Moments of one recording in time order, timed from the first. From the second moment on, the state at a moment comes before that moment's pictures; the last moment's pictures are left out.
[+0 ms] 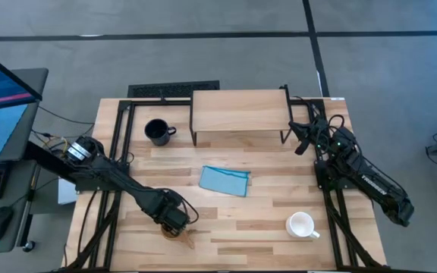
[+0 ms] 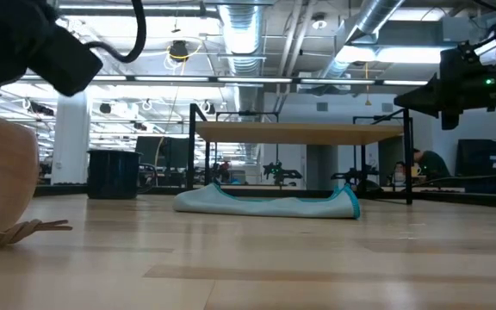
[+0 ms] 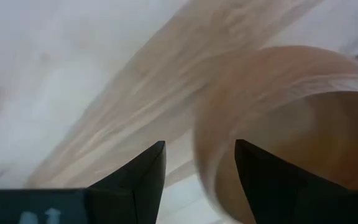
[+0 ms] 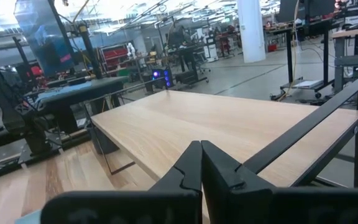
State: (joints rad) left arm -0.56 1.72 1.11 -0.91 0.16 -1.46; right arm -0.79 0.02 0.01 0.04 -0.23 0.18
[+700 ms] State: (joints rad) left arm -0.51 1.72 1.08 -0.86 0.17 -1.41; right arm -0.79 0.02 0.01 0.04 -0.23 0.18
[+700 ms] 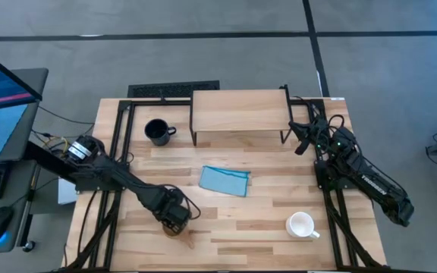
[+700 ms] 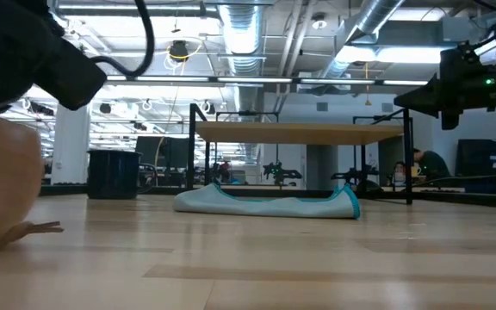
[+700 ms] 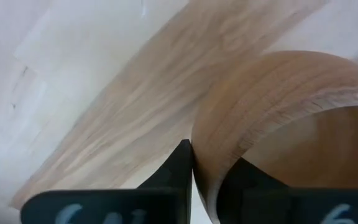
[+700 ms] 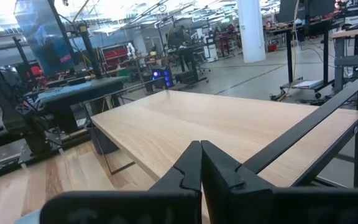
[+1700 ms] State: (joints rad) left arm 0.05 1.70 1.65 -1.18 -0.02 -0.47; right arm -0.79 0.03 0.01 0.04 -0.23 0.18
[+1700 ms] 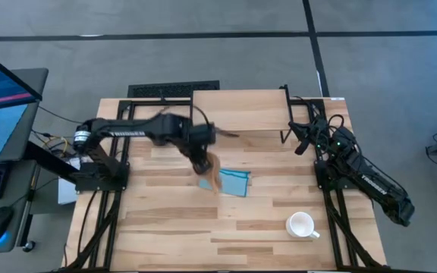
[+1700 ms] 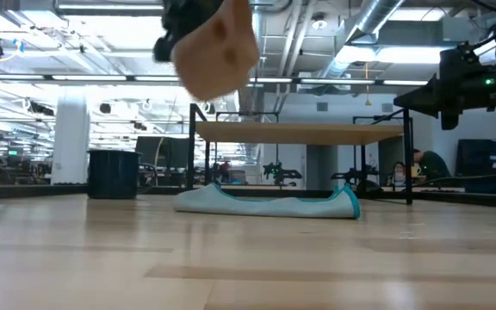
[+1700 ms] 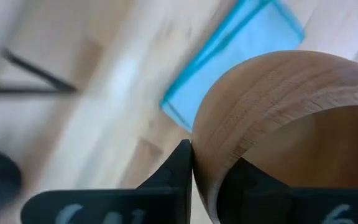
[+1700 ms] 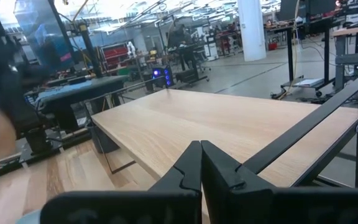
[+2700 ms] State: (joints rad) left arm 0.58 1.70 2.00 -1.21 0.08 0.40; right arm -0.79 0.03 0.01 0.04 -0.23 0.18
